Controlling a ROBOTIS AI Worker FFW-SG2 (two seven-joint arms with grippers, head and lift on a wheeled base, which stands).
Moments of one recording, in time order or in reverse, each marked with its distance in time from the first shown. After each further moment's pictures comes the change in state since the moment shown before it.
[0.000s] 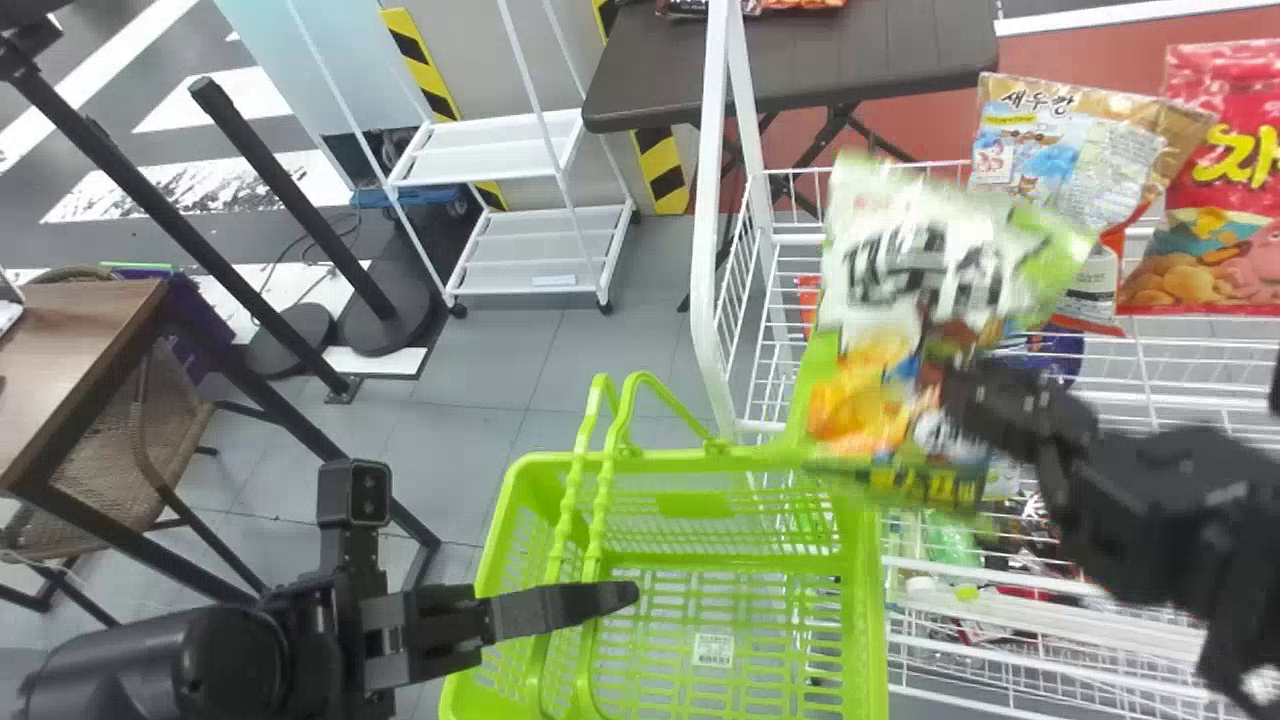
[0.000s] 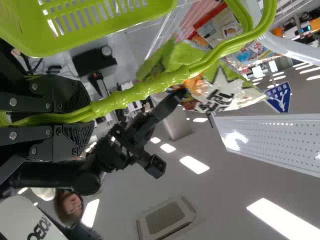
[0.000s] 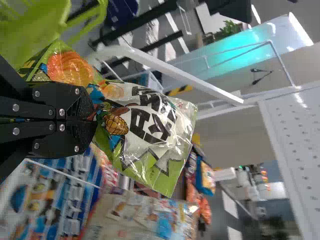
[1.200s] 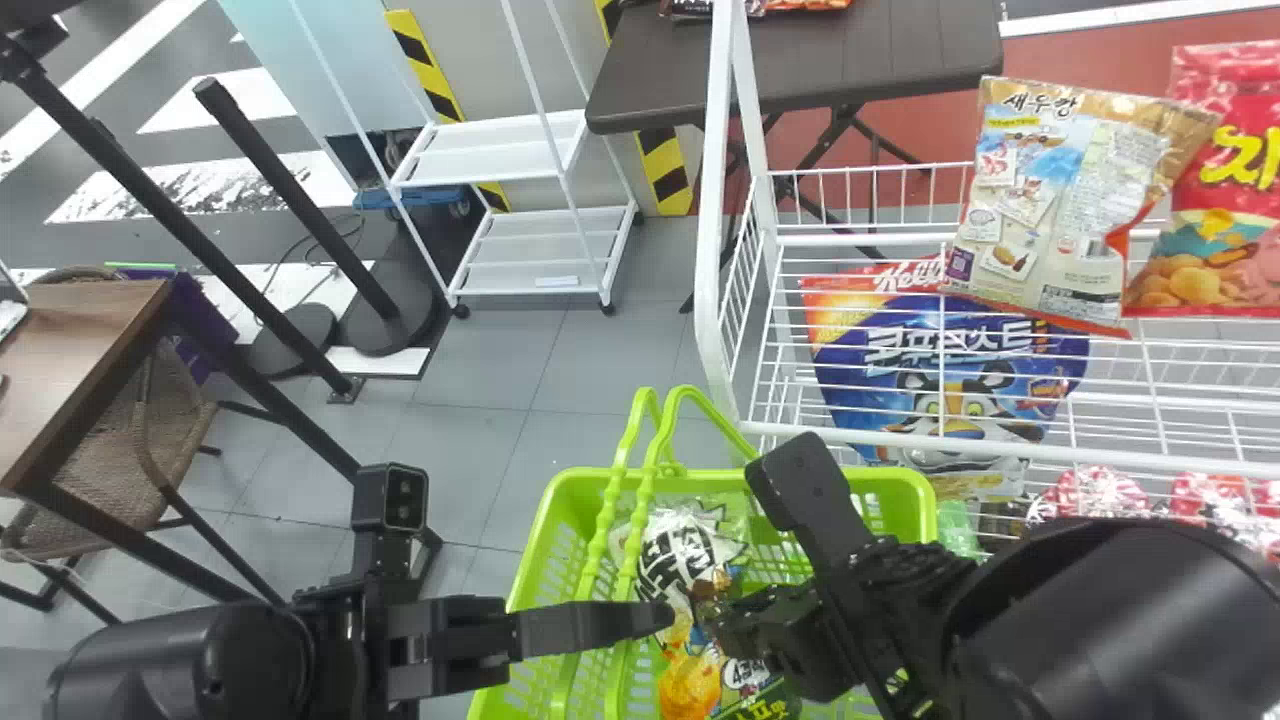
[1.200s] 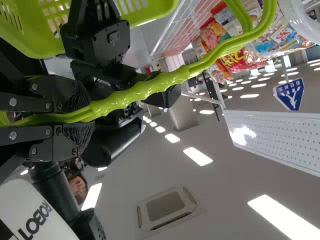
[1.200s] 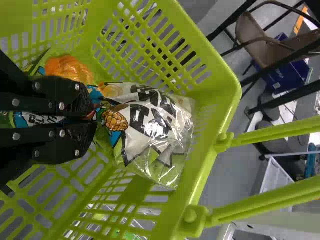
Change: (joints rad) left arm -0.002 -0.009 -0.043 -0.054 0.016 0.087 0.000; right arm -0.456 0.000 0.429 0.625 -0.085 0.264 -0.107
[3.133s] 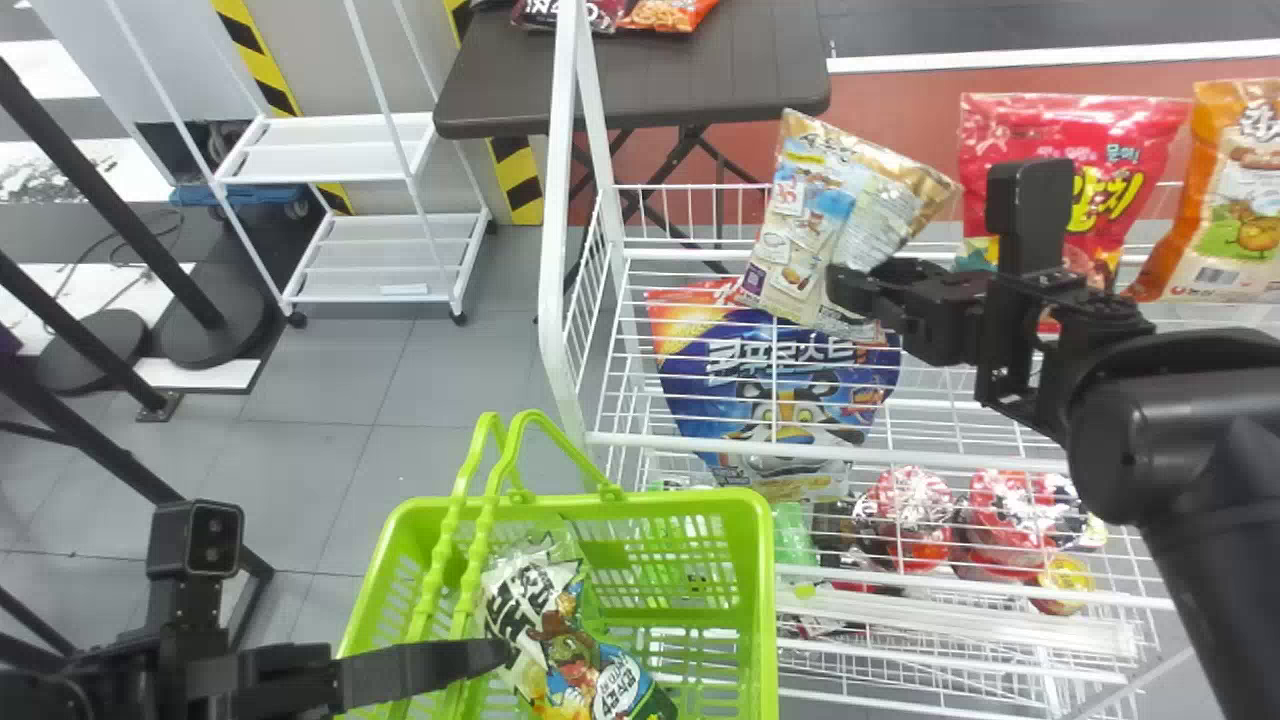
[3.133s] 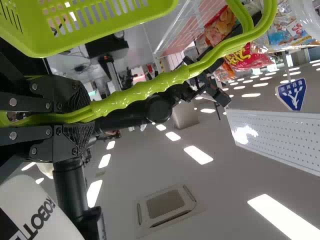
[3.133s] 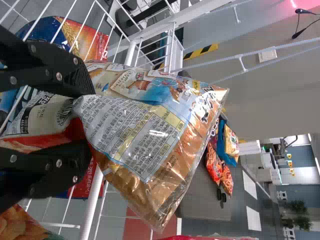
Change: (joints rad) left arm 0.025 0.012 -0.002 0.001 0.022 -0.008 0.000; right arm -0.208 -0.047 -0.552 0.327 0.057 -0.588 0.137
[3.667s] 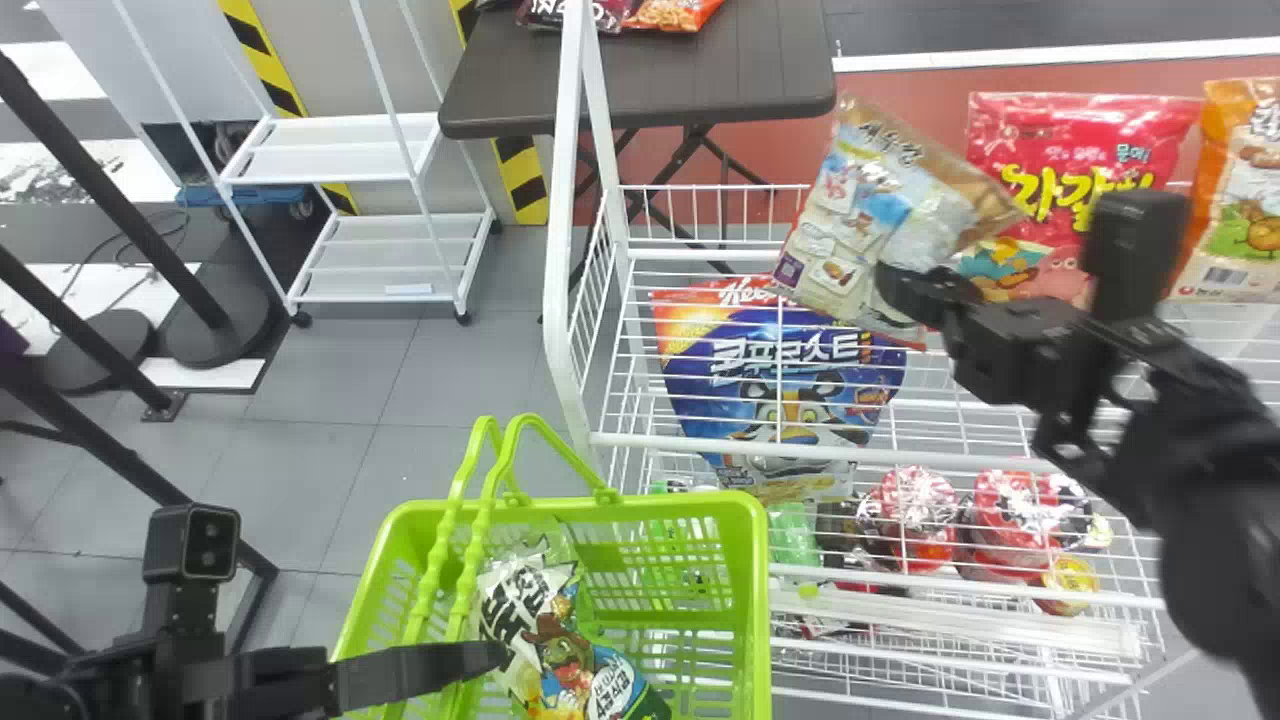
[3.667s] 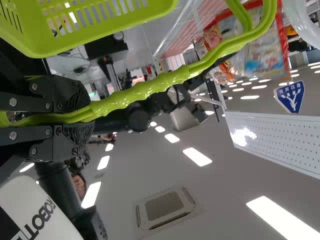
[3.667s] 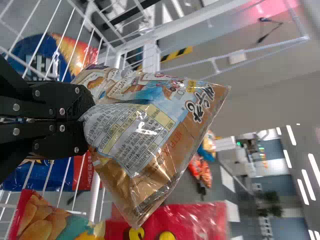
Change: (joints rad) left arm 0.009 0.004 0.009 0.006 0.002 -0.005 0.000; right arm 0.300 -0.005 -0.090 -0.396 -0.085 -0.056 0.011
